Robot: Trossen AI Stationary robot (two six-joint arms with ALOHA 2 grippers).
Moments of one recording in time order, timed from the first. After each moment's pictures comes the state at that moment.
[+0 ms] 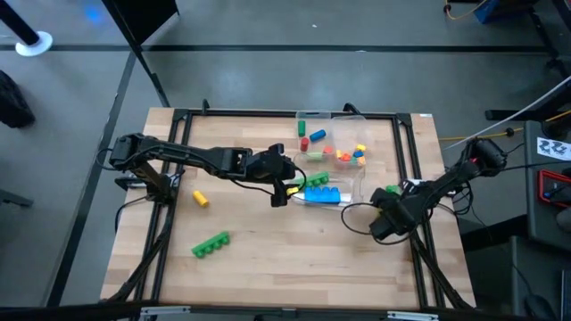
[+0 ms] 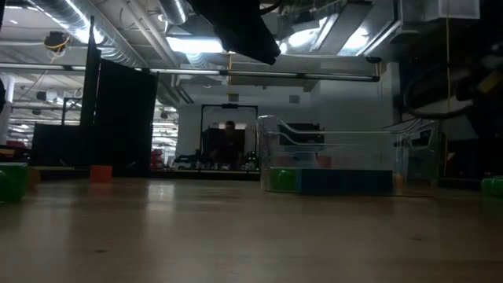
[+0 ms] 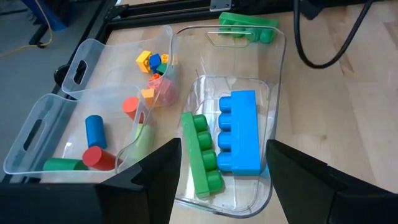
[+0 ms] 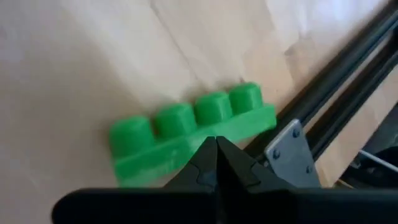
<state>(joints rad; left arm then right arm) -0.04 1.61 1.30 -0.34 -0.25 0.06 0.61 1.34 0.71 -1.31 0.27 1.23</state>
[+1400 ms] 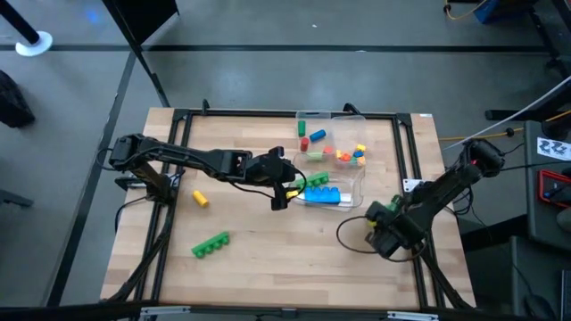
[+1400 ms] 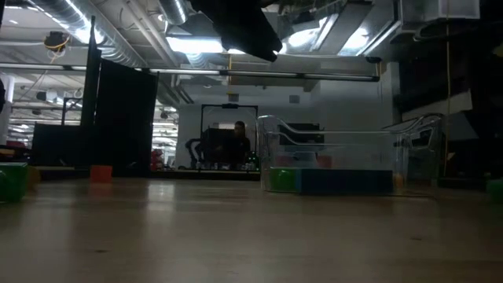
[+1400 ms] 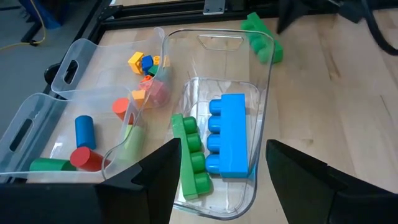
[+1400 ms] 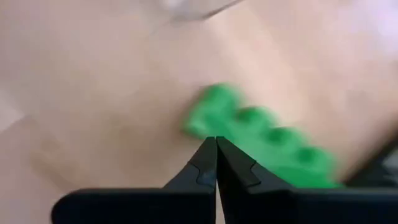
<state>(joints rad) -0.06 1.61 1.30 -0.33 -0.25 0.02 0.76 1.38 0.80 -1.11 0.28 1.40</state>
